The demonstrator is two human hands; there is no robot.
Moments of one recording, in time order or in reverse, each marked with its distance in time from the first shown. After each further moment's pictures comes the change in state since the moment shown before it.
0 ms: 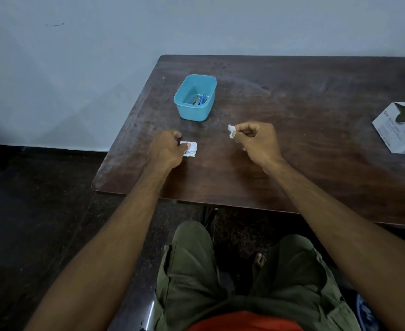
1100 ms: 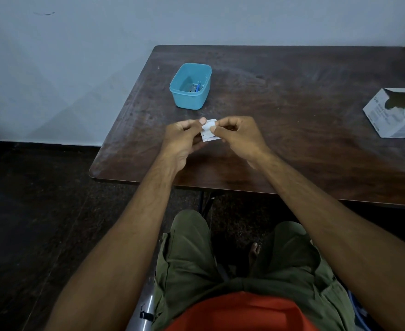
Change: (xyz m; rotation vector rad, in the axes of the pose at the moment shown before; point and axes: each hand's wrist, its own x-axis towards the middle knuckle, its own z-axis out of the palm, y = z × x) left_hand -0.054 0.045 0.006 -1.059 -0.223 -0.162; right_hand -0.039 -0.031 0.012 0.091 -0.198 0.047
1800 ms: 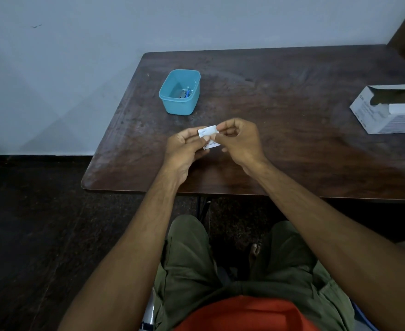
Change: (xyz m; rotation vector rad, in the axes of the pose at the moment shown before) left_hand -0.009 -0.013 0.013 -0.014 -0.088 0.040; right_hand -0.006 0.009 -0.006 0.032 0.222 0.035
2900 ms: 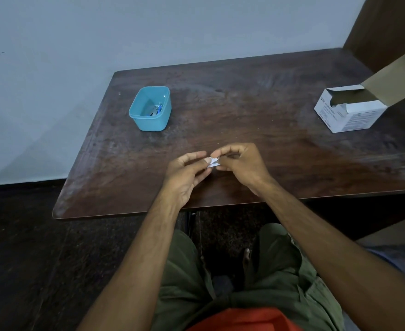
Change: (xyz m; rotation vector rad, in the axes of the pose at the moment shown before) left_hand -0.015 -0.014 0.048 -0.118 -0.050 -0.197; right_hand -0.020 0.020 -0.060 0.132 -0.091 0.055
